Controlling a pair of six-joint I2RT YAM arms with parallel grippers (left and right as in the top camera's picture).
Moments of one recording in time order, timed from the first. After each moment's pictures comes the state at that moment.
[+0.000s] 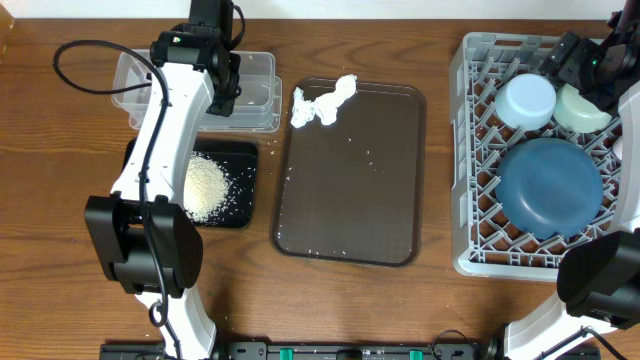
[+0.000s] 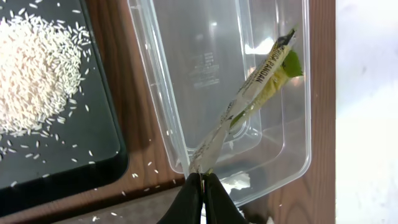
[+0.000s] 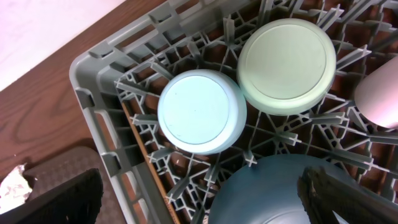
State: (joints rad) left arm -0.11 1.96 1.86 -1.07 -0.17 -1.50; right arm -0.25 1.85 1.90 -1.04 -0.01 0.36
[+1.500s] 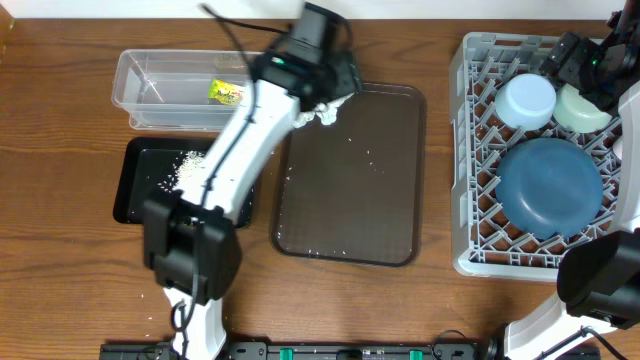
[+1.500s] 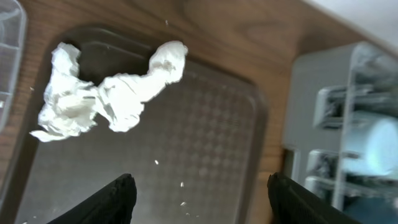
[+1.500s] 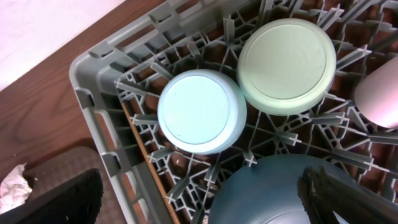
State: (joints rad) left arm -0.45 2.01 1.84 -0.77 0.08 -0.71; right arm -0.25 1.85 1.90 -1.04 -0.01 0.36
